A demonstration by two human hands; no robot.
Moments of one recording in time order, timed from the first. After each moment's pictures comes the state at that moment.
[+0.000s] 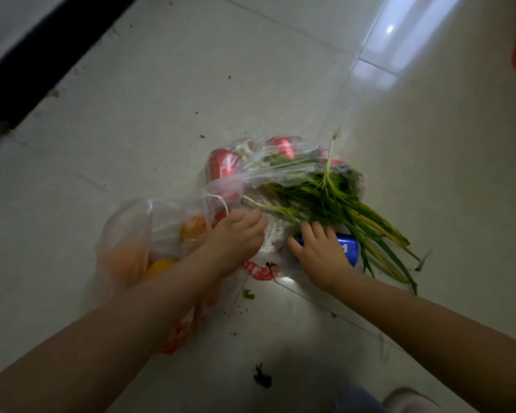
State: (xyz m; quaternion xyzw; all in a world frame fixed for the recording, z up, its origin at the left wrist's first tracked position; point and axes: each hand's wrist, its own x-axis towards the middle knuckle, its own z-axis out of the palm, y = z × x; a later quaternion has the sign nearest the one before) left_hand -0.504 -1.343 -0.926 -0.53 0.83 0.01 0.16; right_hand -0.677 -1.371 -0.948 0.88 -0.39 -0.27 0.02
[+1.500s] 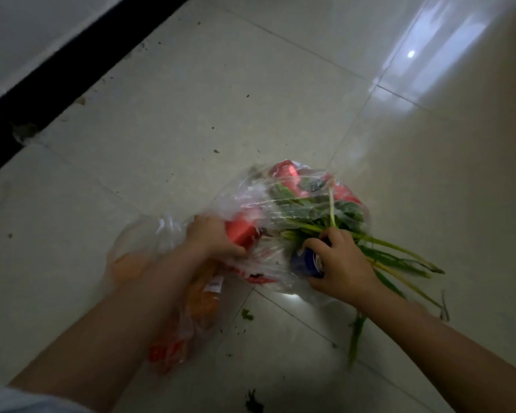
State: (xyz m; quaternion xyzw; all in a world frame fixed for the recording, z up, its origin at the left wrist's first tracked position) left_hand -0.476 -1.370 -0.936 -0.79 0.48 0.37 0.12; right_hand -0.693 -1.404 -0.914 0.86 -0.44 -0.15 -0.22
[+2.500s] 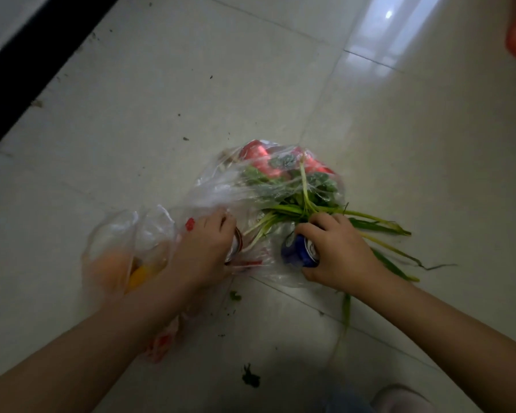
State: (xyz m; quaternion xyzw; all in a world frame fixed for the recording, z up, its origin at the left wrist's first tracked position) left_hand -0.513 -1.329 -0.913 -0.66 0.74 0.16 0.07; right_hand -0.718 -1.383 -0.881 0.85 -0.45 -0.13 -0.24
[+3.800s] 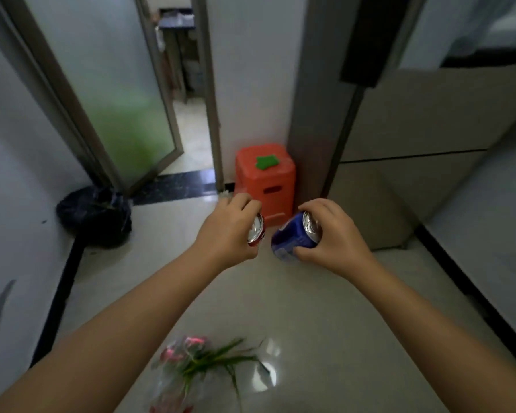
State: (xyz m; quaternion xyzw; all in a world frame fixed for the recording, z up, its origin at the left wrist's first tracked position) left_hand -0.810 -1.406 -0.089 -0.40 0.91 0.06 -0.11; right_hand -0.979 -1.323 -0.091 0.63 -0.72 0.28 -0.12
